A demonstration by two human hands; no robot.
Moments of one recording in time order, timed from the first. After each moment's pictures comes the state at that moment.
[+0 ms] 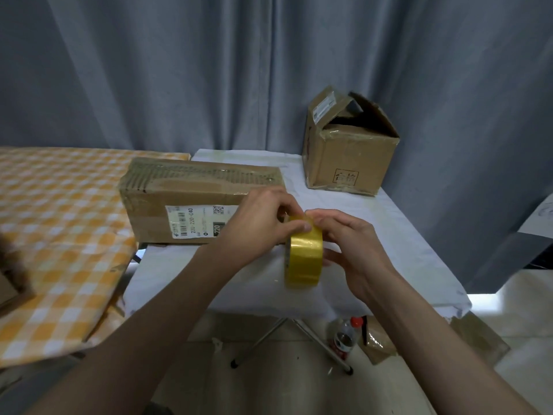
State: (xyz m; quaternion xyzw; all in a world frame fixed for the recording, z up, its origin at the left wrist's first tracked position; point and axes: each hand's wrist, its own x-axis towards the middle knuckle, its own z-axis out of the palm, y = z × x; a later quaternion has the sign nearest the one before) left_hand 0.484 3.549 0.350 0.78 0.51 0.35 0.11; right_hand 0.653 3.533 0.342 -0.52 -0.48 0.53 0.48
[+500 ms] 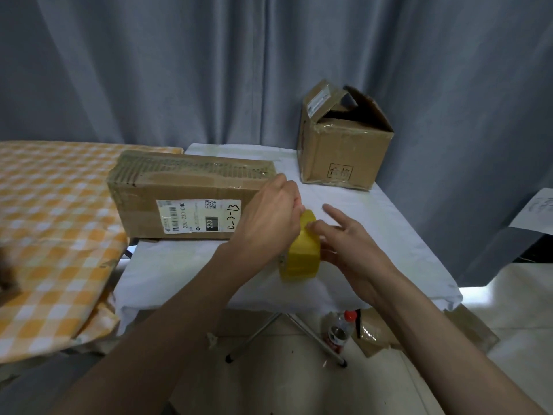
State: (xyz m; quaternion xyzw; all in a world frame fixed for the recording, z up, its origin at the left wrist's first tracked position) left_hand 0.518 3.547 0.348 0.75 0.56 0.35 0.04; right_hand 0.664 3.531 0.334 -0.53 -0.50 0.55 0.42
